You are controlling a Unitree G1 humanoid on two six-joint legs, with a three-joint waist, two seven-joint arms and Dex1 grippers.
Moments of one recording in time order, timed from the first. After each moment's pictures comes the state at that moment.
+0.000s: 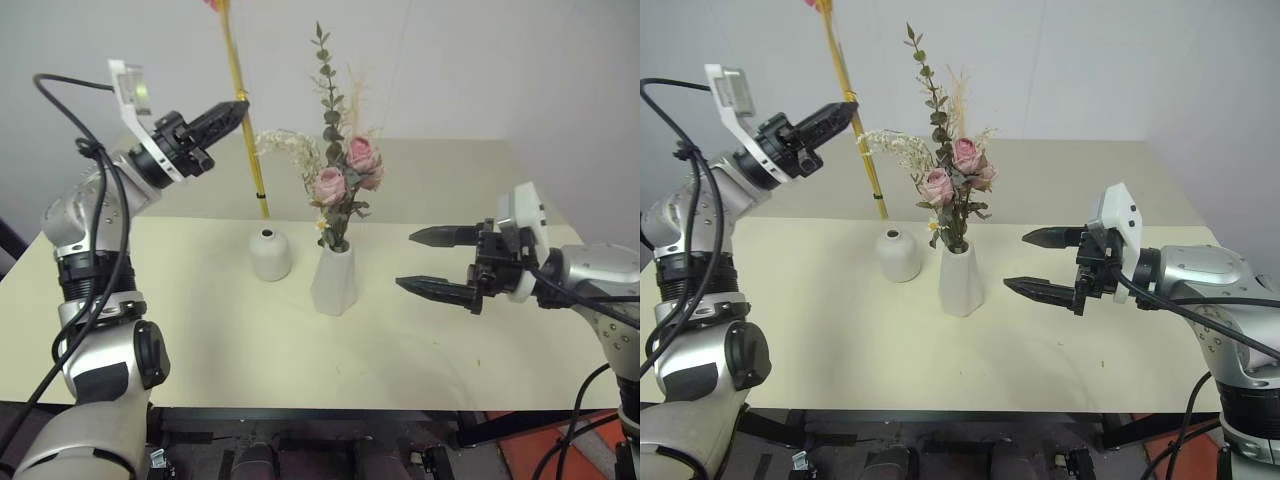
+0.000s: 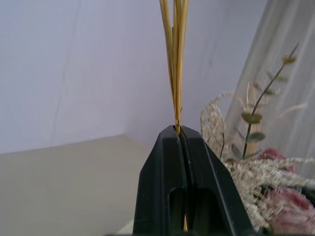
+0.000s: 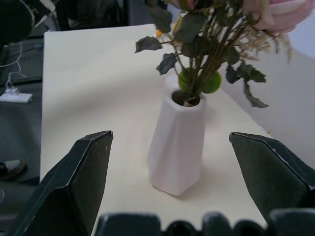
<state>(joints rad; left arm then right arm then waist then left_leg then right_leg) -1.07 0.53 0.33 0.46 -0.62 0.66 -1.02 -0.44 -0.87 -0.18 -0.40 0.73 0.69 0.98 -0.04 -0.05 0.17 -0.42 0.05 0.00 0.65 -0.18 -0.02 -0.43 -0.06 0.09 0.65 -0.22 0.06</state>
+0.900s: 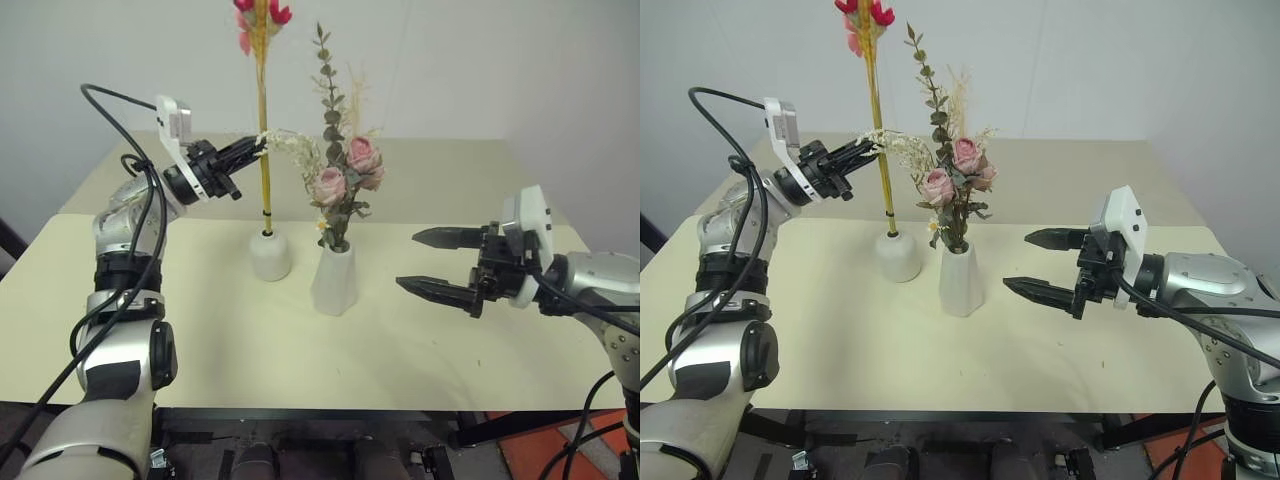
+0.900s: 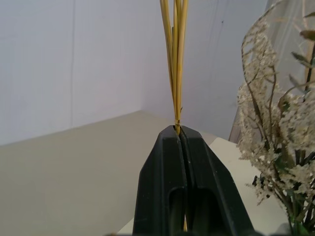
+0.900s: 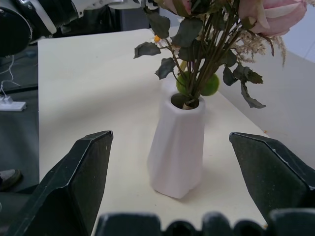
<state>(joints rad) -1.09 0.50 0.22 0.69 -0.47 0.34 -1.09 -0.40 -0.87 -0.20 -0.46 0.79 0.71 0.91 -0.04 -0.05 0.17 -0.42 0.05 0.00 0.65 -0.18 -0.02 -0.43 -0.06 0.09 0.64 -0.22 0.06</state>
